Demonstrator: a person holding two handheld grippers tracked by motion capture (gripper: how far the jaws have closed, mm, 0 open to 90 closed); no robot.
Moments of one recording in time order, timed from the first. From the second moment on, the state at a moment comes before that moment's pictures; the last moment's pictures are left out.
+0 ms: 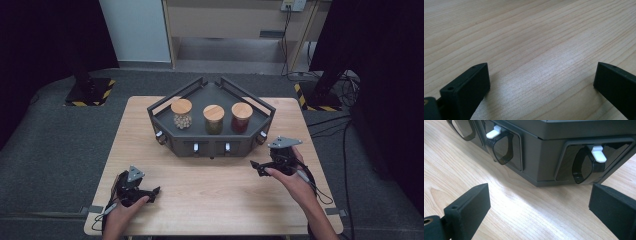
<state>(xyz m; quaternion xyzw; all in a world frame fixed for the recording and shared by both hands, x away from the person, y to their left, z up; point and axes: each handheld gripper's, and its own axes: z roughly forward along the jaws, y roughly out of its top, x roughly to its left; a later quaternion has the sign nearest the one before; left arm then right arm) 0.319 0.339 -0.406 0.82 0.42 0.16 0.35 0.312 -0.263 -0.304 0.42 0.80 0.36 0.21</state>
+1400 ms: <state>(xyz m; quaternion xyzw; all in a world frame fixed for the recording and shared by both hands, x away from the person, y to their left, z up) 0.319 0.339 -0.406 0.82 0.42 0.16 0.35 0.291 -0.245 -0.374 0.43 0.83 0.32 0.17</state>
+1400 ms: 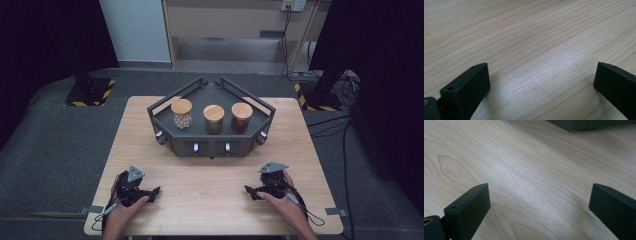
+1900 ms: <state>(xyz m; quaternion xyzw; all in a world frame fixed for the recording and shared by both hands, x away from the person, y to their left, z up) 0.319 0.339 -0.406 0.82 0.42 0.16 0.35 0.283 -0.243 -0.389 0.43 0.82 0.33 0.18</state>
